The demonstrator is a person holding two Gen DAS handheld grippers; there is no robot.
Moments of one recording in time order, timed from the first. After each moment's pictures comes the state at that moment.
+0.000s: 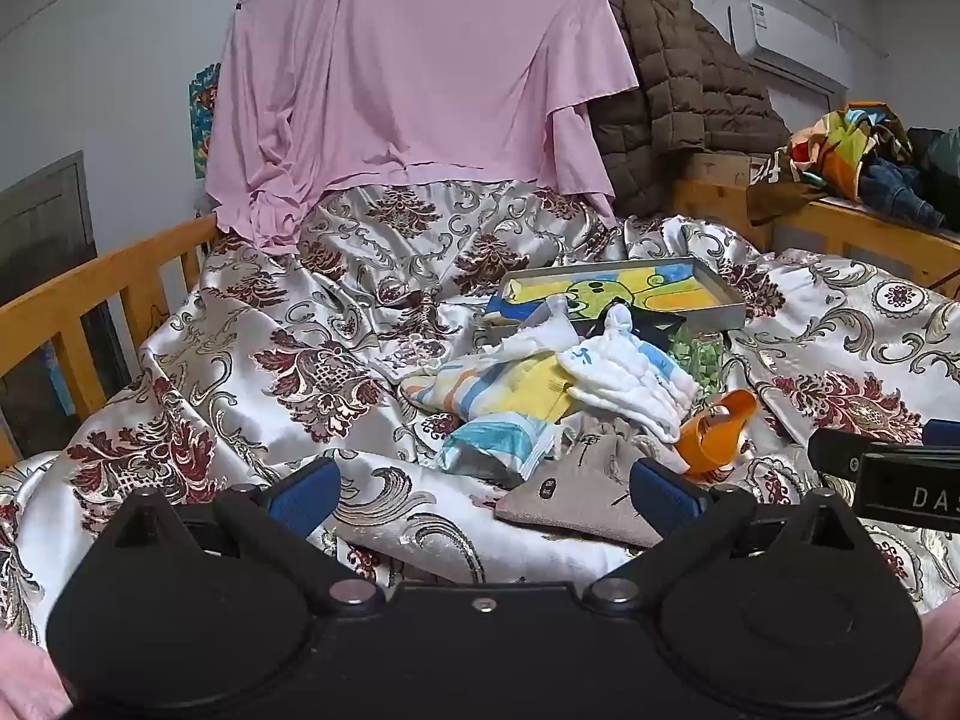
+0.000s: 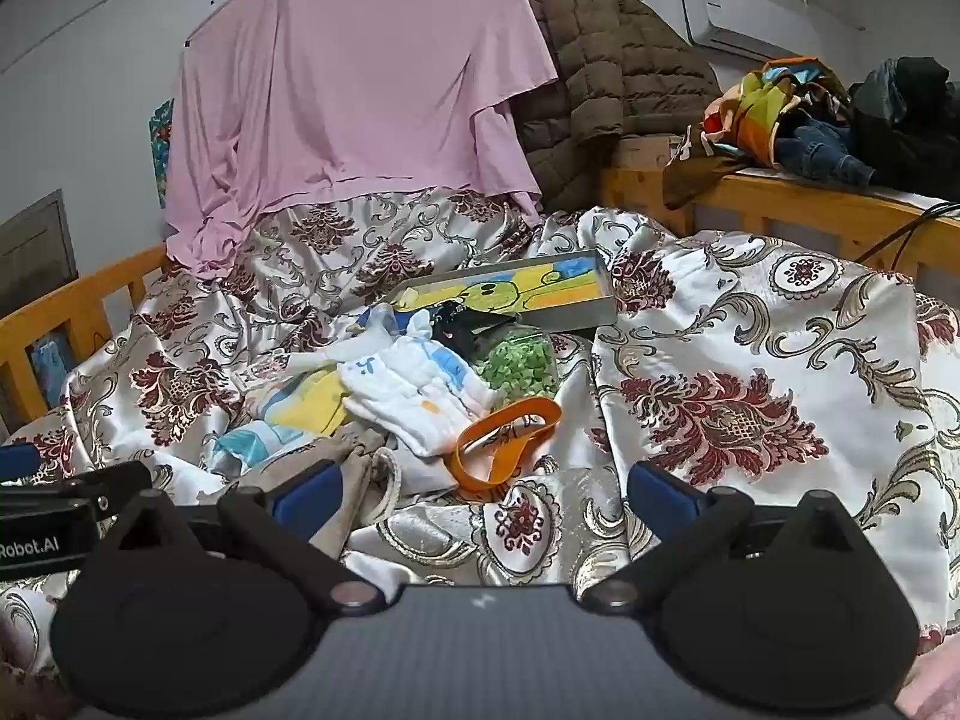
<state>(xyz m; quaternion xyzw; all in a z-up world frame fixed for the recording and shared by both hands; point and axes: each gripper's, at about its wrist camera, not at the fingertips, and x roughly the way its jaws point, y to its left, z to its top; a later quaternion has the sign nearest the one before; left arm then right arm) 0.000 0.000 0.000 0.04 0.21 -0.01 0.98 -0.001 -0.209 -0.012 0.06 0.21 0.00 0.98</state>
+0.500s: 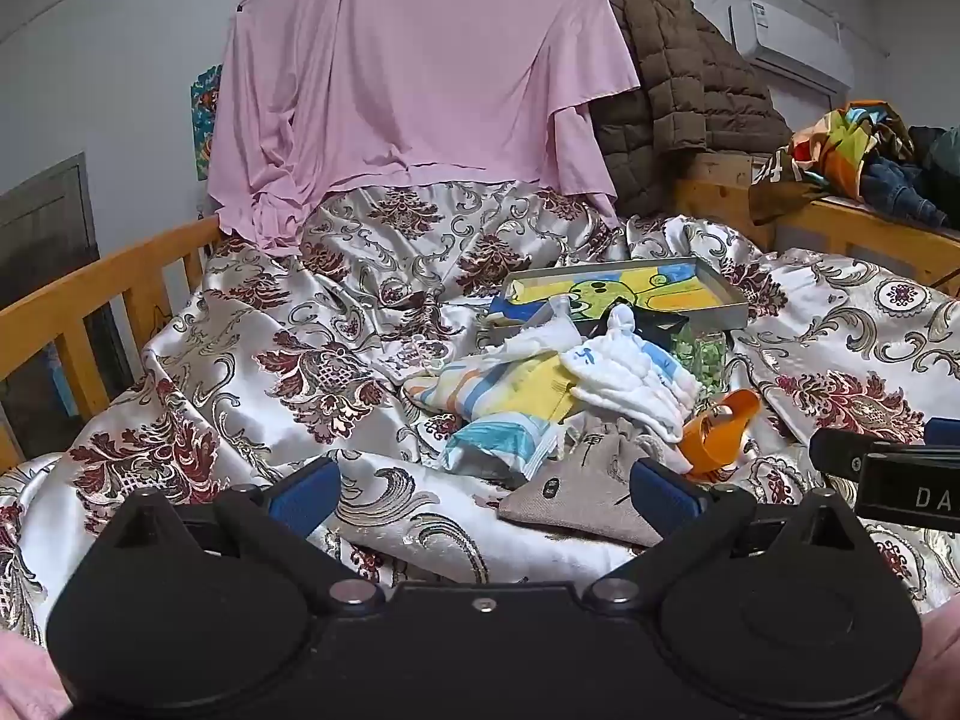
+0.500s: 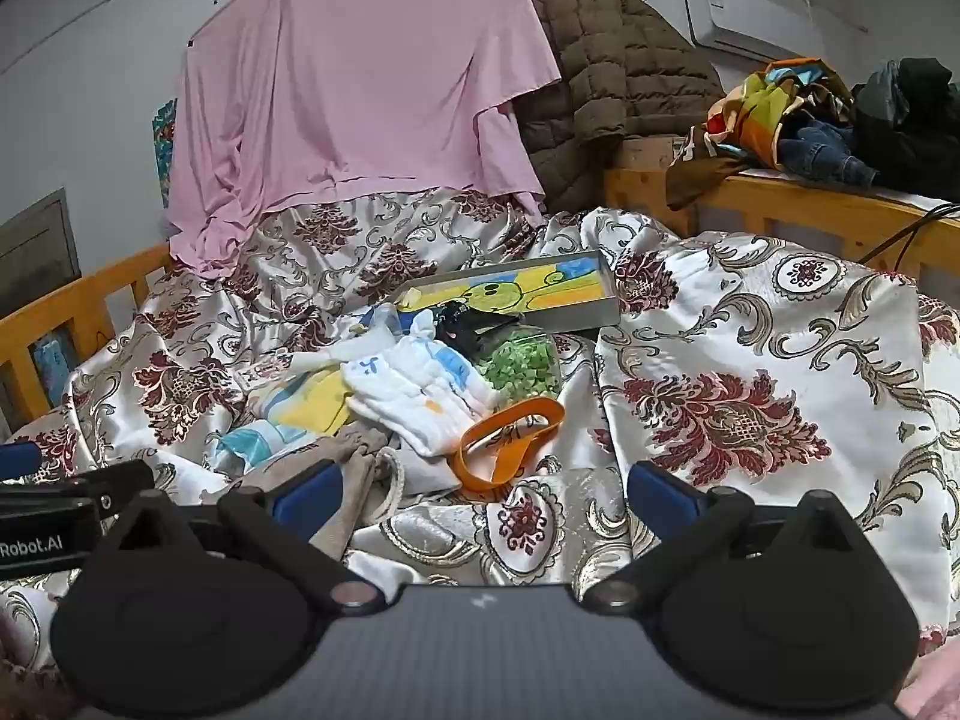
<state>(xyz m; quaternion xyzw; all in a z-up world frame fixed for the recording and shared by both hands) 0.000 0.000 0.000 0.04 0.21 -0.01 0.98 -0.001 -0.208 -0.012 0.06 0.21 0.01 0.98</state>
